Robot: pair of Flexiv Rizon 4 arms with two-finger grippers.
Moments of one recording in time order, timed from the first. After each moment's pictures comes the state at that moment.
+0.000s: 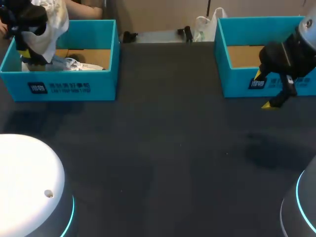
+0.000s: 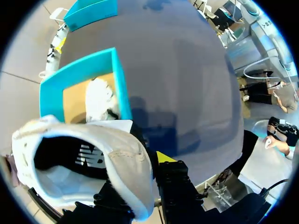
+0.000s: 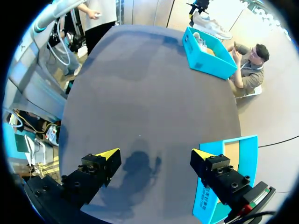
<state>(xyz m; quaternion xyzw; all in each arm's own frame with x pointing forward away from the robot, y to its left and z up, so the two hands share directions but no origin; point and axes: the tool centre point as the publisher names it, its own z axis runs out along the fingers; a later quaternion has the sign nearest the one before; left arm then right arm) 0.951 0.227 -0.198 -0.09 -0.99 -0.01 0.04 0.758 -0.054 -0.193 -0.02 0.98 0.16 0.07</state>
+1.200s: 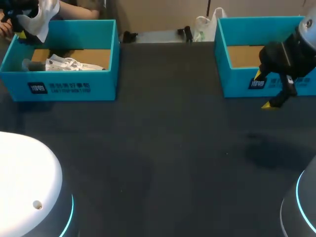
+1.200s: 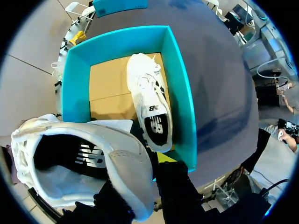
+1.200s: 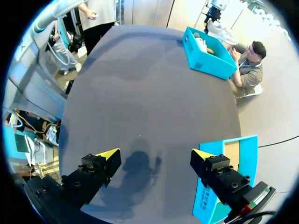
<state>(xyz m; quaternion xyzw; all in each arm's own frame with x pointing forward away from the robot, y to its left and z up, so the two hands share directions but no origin) 1.075 0.275 -0.225 -0.07 -1.00 0.00 0.01 0.758 -0.054 -0.193 -0.02 0.98 0.16 0.07</state>
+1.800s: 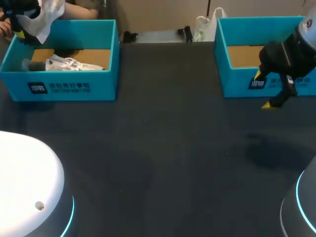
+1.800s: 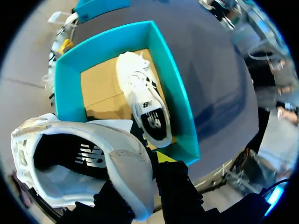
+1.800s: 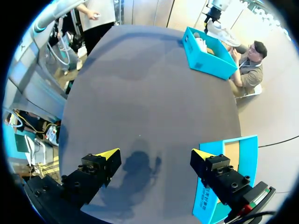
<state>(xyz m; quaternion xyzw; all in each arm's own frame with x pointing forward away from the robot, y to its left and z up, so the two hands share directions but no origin) 1.077 0.278 -0.222 -0.16 -0.99 -0.02 0.02 0.758 -0.054 -0.193 -0.02 0.98 0.16 0.07</state>
